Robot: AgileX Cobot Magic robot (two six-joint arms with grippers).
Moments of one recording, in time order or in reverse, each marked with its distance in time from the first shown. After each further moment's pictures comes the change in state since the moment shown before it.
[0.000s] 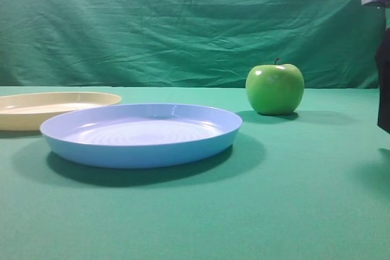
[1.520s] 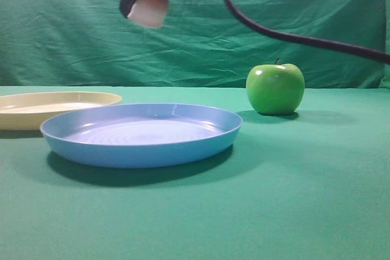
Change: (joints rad) left arm 0.000 0.000 0.000 0.000 0.000 0.000; right arm 0.577 0.581 -1.092 0.123 0.022 -0.112
